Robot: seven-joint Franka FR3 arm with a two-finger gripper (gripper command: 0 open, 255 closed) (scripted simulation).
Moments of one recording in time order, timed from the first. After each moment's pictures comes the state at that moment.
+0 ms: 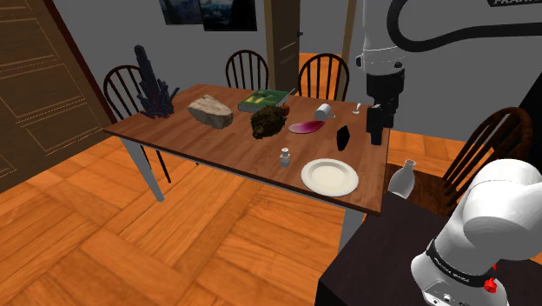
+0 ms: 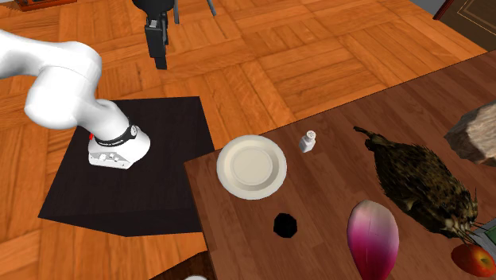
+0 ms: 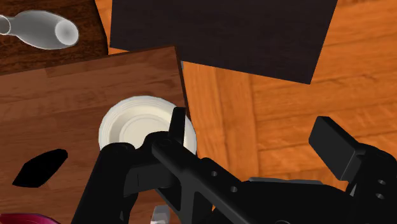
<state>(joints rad) 0.01 -0.79 0.05 -2.42 -0.01 1.44 -0.06</state>
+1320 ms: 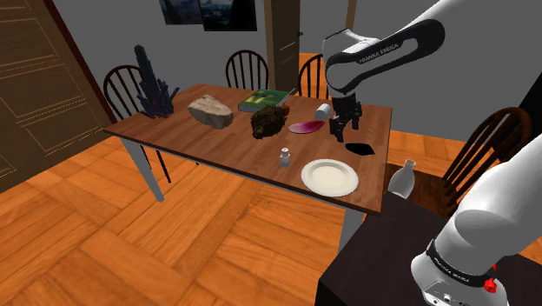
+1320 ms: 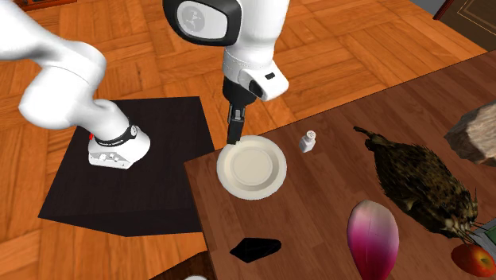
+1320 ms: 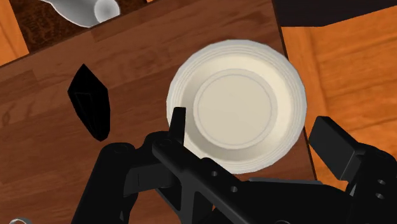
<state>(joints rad) -0.14 -0.22 -0.06 -2.29 -0.19 1.88 -0.04</state>
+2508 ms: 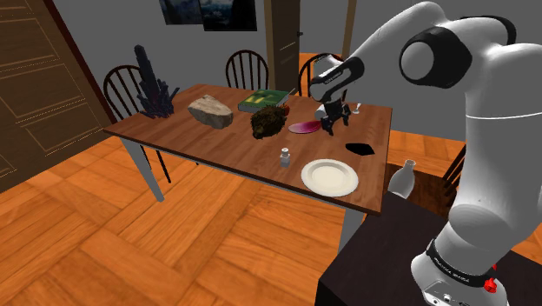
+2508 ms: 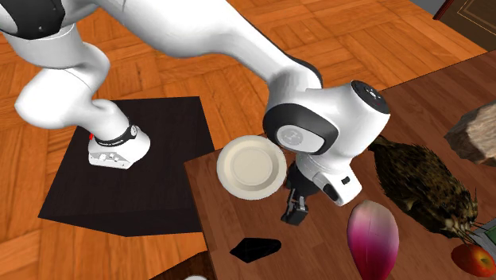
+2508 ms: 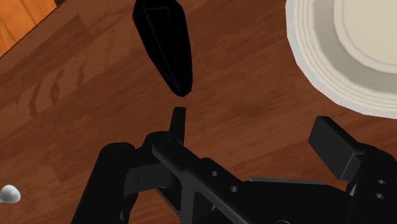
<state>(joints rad) -0.25 0.42 -0.17 -1.77 -0.24 2.01 -0.03</state>
